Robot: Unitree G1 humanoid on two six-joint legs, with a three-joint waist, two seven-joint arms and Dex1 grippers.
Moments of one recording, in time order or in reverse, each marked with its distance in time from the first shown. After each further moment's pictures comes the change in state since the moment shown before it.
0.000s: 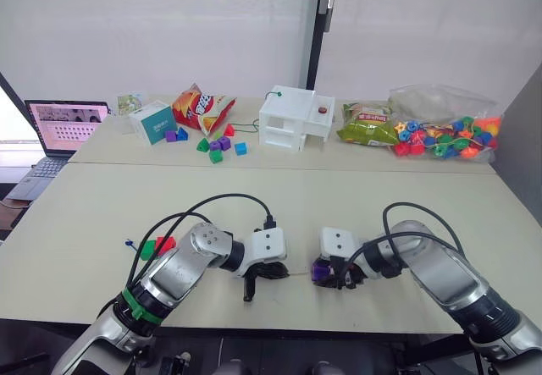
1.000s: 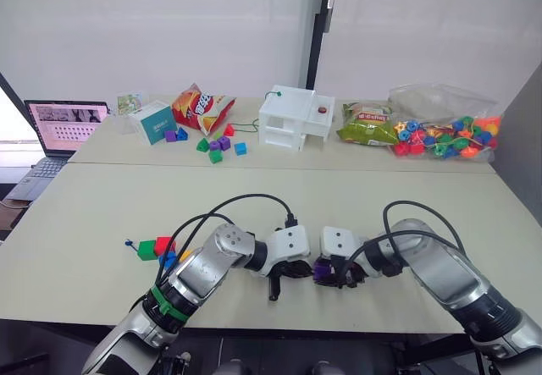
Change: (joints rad) left arm -0.035 -0.156 -0.032 0.080 0.002 -0.020 0.065; right arm -0.009 -0.003 0.003 0.001 -0.008 0.005 0.000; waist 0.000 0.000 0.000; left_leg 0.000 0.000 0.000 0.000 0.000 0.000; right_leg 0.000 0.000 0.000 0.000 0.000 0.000
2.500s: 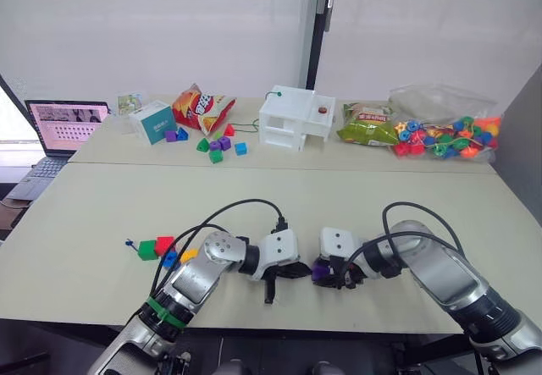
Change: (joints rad) left arm 0.070 -0.007 0.068 0.102 0.003 -0.254 -0.037; right arm 0.006 0.002 0.001 -0.004 0.008 0.002 -0.006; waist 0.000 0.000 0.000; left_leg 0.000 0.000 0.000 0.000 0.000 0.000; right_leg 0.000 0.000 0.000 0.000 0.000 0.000
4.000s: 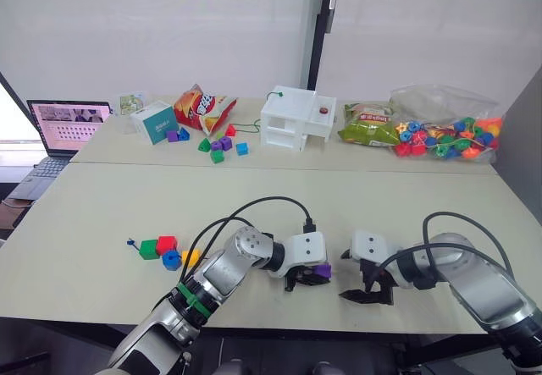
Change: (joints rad) left arm -0.115 -0.106 -0.116 0.114 0.114 0.020 0.045; right arm 0.188 -0.134 -0.162 -0.057 0.069 -0.037 -0.088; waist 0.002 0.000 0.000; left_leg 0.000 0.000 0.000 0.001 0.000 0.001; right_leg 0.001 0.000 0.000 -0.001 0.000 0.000
